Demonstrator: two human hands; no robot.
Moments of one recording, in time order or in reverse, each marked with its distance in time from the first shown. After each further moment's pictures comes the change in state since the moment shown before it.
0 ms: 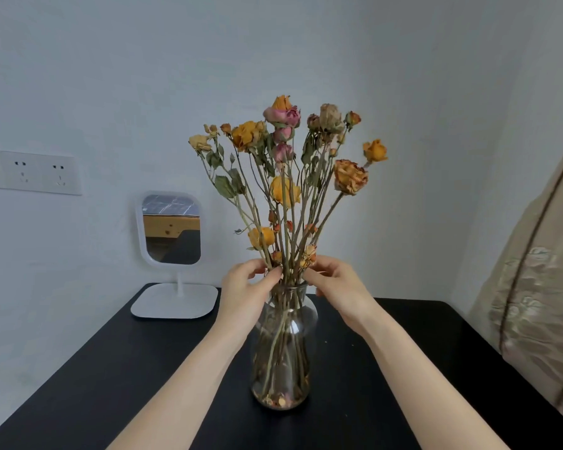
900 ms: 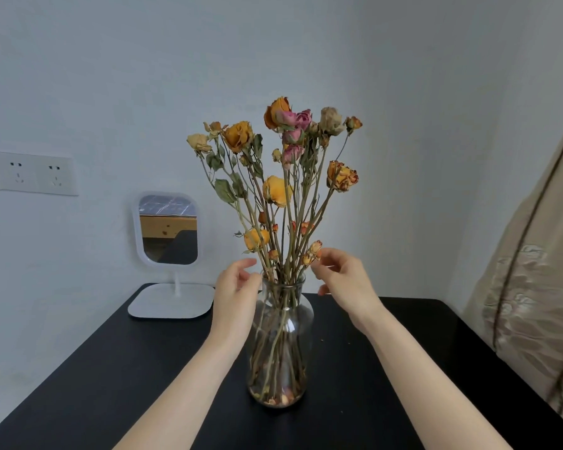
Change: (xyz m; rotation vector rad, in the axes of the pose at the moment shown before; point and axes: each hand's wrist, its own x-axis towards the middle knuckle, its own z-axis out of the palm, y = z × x) left_hand -0.012 -0.003 -0.003 -0.142 0.063 -0.007; right_hand -0.003 -0.003 -0.007 -0.074 0.172 0.032
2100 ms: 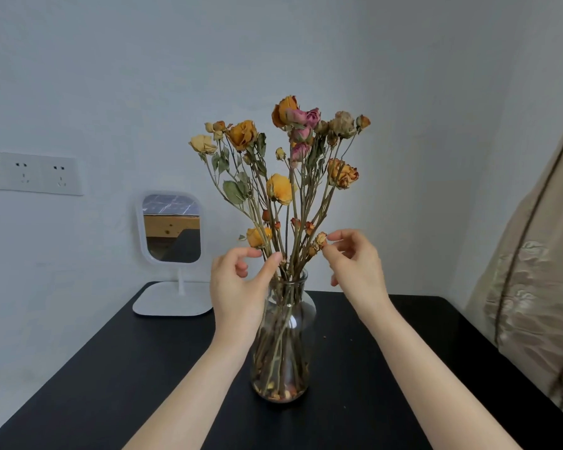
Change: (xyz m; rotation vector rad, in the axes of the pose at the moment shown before) left_hand -0.013 0.017 0.003 0.110 0.214 0.235; right_hand -0.006 -0.016 -0.004 0.048 0.217 -0.099
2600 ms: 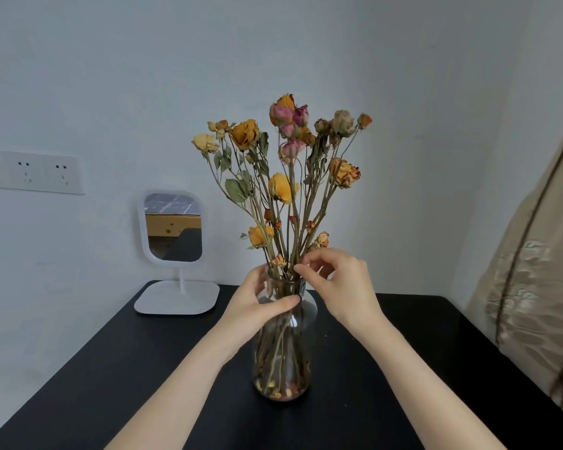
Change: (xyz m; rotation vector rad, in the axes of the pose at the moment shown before) left_hand 0.008 -0.035 -0.005 -0.066 -0.615 -0.244; right_hand -0.018 0.007 0.007 -0.344 -0.147 -0.370
